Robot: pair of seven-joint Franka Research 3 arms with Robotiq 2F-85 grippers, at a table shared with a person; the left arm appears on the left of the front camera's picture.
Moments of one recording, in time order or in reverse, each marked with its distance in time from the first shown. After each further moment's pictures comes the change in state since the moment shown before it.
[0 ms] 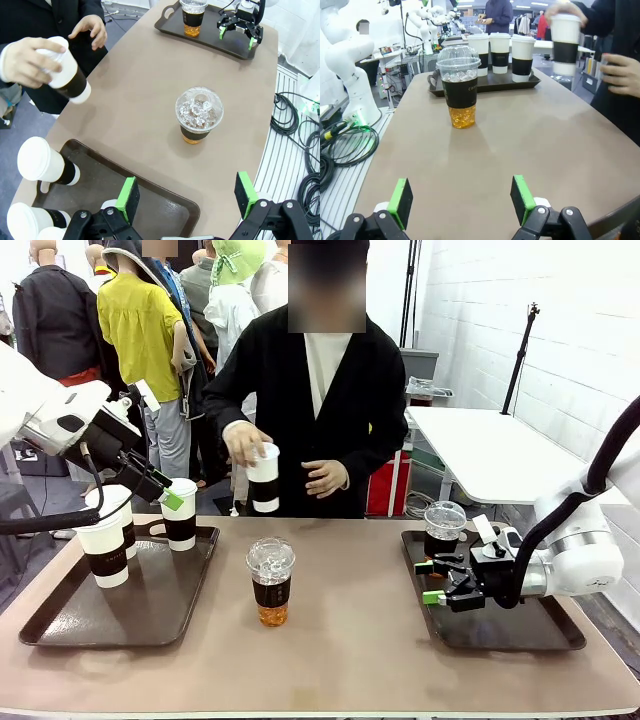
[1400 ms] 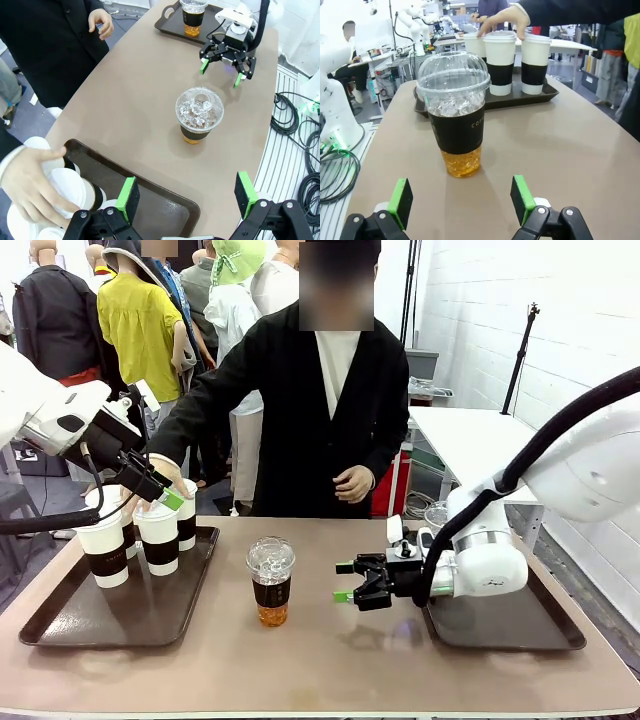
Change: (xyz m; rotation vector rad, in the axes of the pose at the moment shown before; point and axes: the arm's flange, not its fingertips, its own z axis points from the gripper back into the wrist) left arm 0.000 0.000 0.000 0.001 0.001 0.000; right arm 0.019 0.002 -0.156 -0.029 0.003 -0.013
